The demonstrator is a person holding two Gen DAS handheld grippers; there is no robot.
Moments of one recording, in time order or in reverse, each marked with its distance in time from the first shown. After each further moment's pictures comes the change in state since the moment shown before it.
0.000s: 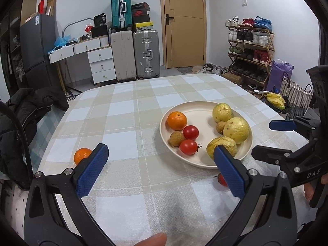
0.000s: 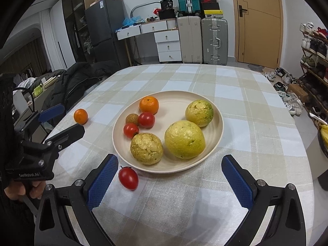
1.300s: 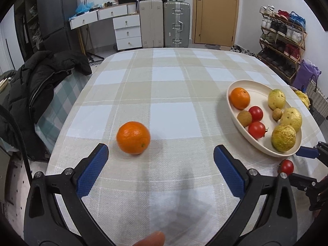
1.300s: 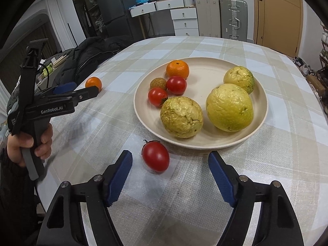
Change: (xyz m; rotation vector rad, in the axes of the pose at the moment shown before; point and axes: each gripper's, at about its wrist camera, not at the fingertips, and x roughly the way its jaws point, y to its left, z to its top) left arm 0.065 0.094 -0.017 -0.145 0.217 0.136; right arm 0.036 0.035 -0.021 -0.045 0.160 0.105
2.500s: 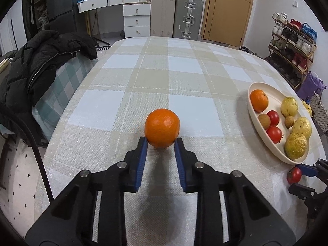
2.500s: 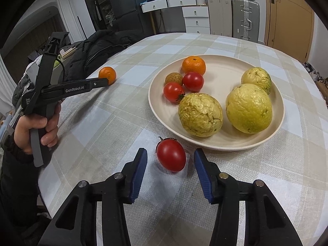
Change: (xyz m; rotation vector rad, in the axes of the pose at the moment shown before) left arm 0.029 0.028 -0.001 -0.096 0.051 -0.014; right arm 0.010 0.013 -0.001 -0.058 0.022 0.041
